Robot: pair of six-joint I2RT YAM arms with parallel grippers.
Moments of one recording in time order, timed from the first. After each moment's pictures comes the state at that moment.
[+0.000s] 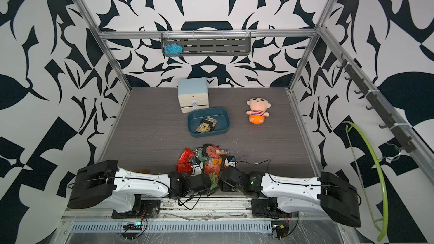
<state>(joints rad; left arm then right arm) -1.42 1.49 0.64 -0.22 -0.20 -1.39 1.20 1.07 0.36 -0.28 0.07 1.14</state>
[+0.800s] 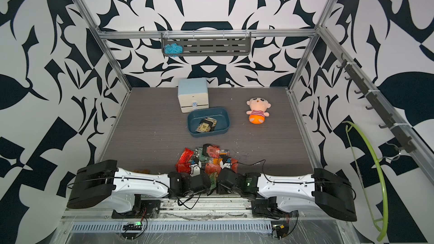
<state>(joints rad) -1.42 1.48 0.65 -0.26 -0.25 -1.41 1.25 1.10 0.40 -0.25 0.06 1.15</state>
